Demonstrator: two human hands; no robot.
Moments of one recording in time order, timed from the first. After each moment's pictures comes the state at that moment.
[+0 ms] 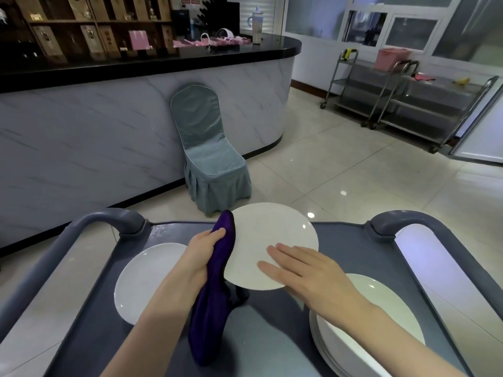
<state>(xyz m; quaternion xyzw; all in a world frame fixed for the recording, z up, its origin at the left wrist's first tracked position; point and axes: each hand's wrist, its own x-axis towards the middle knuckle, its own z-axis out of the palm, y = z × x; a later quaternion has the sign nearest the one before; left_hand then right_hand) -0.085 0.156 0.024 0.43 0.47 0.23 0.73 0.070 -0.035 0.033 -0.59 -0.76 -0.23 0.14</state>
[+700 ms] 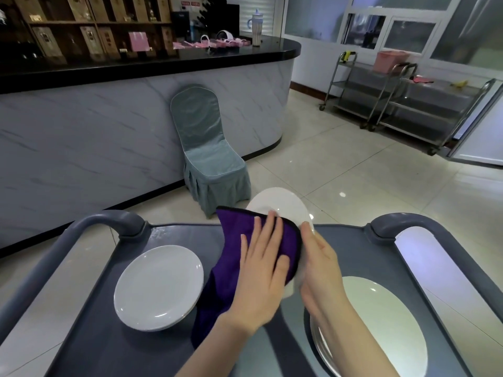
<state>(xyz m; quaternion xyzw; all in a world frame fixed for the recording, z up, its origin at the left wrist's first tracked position) -0.047 0.069 0.006 0.86 0.21 0.32 0.33 0.027 -0.001 0.067 -0.52 -0.15 0.34 0.77</state>
